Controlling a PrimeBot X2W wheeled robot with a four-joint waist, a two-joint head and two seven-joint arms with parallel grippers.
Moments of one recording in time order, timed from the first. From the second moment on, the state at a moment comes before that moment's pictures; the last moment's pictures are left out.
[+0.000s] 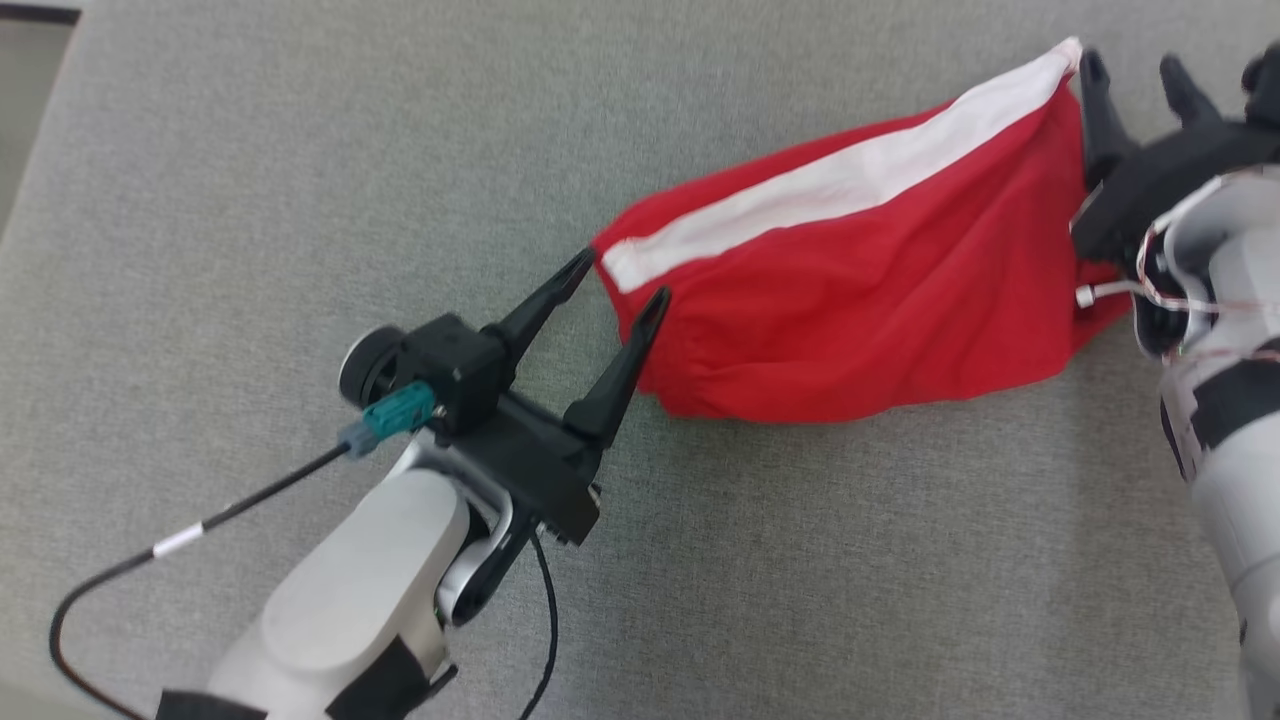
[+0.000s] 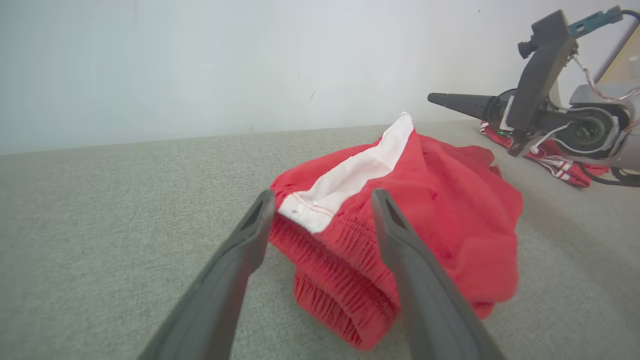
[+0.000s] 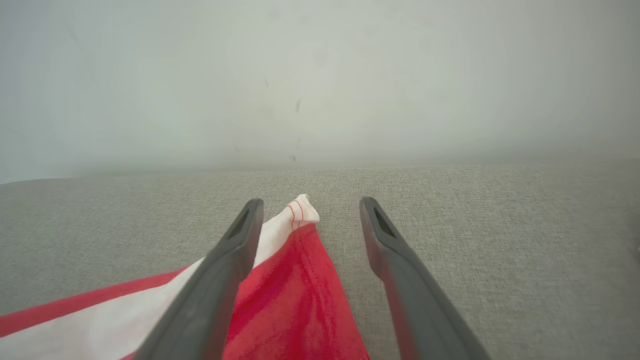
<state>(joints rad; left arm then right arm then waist) -0.78 0.24 -0.76 0.43 -0.66 -0.13 -0.26 -1.09 -0.28 0.12 1.05 0.38 0.13 -0.09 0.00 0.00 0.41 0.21</state>
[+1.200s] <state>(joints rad) -0.32 0.08 -0.07 0.18 -0.25 -0.12 -0.26 -0.94 -0.36 0.33 1.17 0.57 0.13 0.00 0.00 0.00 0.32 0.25</state>
